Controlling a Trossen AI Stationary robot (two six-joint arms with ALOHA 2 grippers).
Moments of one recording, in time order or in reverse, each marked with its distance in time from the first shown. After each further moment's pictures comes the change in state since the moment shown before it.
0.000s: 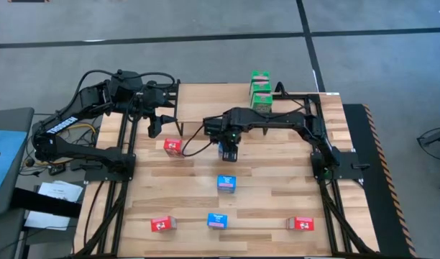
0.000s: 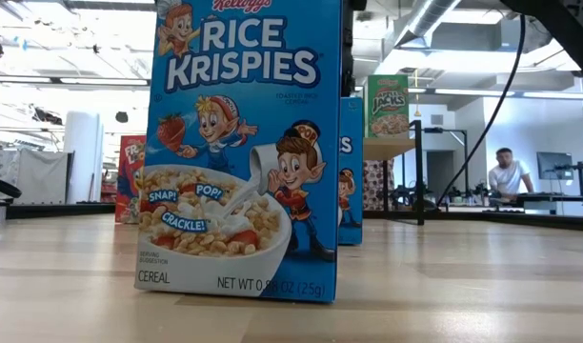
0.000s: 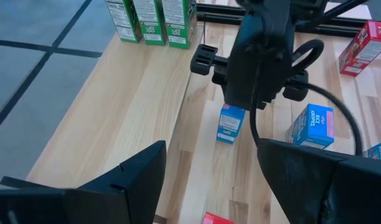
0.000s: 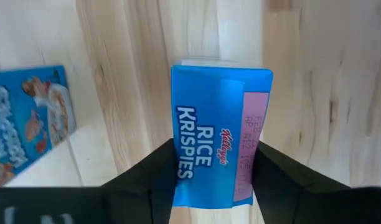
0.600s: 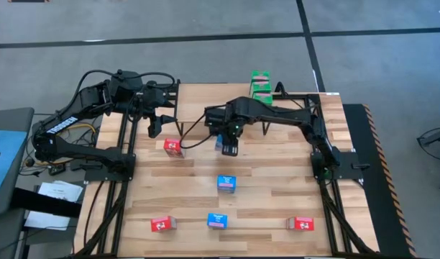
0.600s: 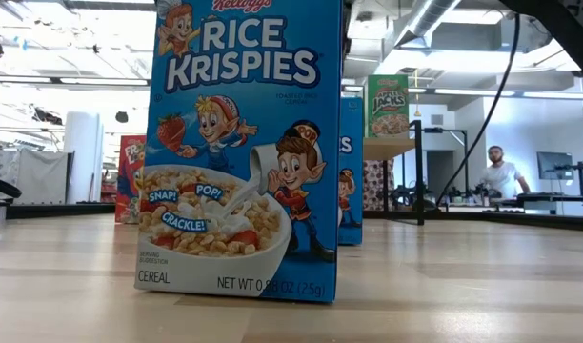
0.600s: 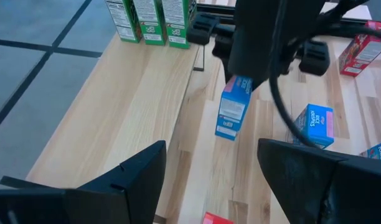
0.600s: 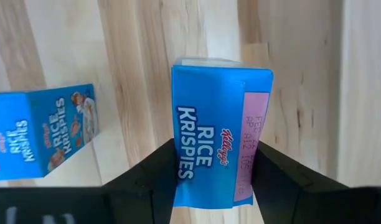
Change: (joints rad) left arm 0.000 0.000 0.000 0.000 0.000 -0.002; right arm 0.001 -0.001 0.239 -0.150 0.001 0.000
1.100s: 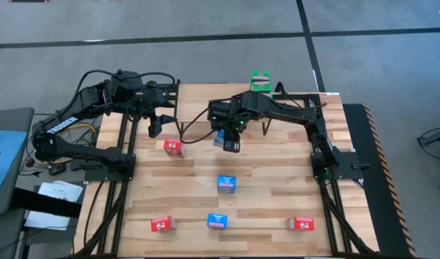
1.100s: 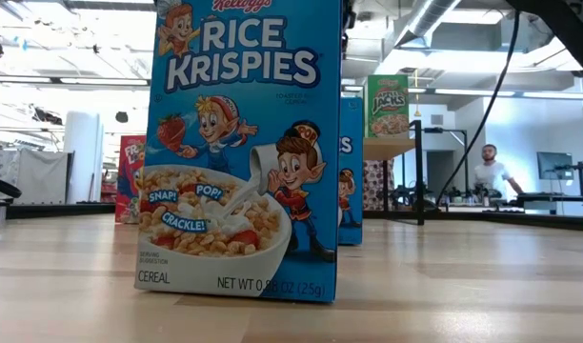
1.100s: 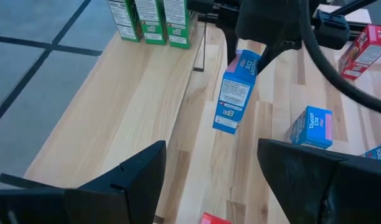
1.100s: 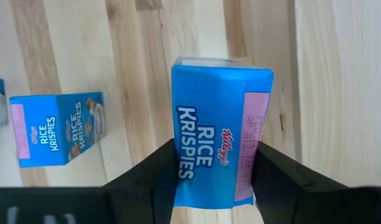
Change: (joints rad) left arm 0.000 0.000 0.000 0.001 0.000 -0.018; right arm -0.001 -0.019 0.123 -0.063 0.011 -0.005
